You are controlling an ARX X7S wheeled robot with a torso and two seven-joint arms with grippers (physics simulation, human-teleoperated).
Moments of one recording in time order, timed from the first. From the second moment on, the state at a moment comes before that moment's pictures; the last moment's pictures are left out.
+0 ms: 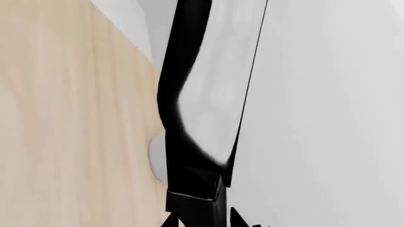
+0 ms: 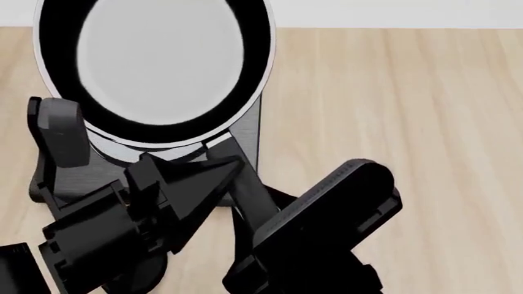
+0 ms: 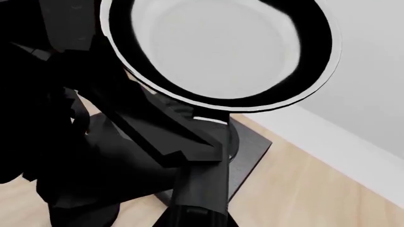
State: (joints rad) left arm -0.65 -0.13 0.07 0.20 -1.95 -0.85 -0.64; right arm 0.59 0.49 -0.26 -0.90 0.58 1.20 0.01
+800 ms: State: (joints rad) left arm -0.67 -0.18 0.05 0.19 -1.77 -0.80 -0.61; right arm 0.60 0.53 -0.28 -0.94 0.59 1.17 0.05
